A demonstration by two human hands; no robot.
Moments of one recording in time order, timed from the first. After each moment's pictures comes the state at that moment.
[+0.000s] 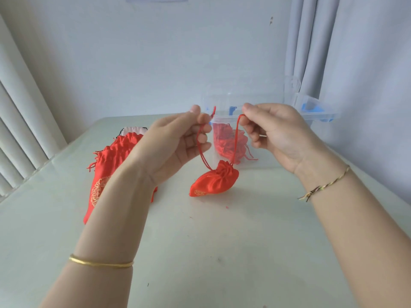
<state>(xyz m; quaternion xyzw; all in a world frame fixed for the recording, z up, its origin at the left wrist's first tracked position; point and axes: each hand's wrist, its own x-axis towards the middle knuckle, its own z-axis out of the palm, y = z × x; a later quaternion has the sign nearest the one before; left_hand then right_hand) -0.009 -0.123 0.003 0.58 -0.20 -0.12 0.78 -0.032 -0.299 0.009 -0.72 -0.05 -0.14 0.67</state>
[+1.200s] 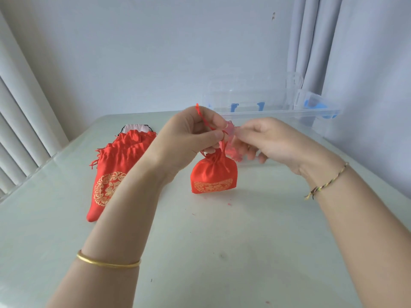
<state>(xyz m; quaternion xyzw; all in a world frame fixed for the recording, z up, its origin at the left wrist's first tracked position) -0.015 -0.130 0.001 0.71 -0.28 -0.01 0.64 -0.034 -0.301 0.002 -0.88 -0.09 -0.04 0.47</state>
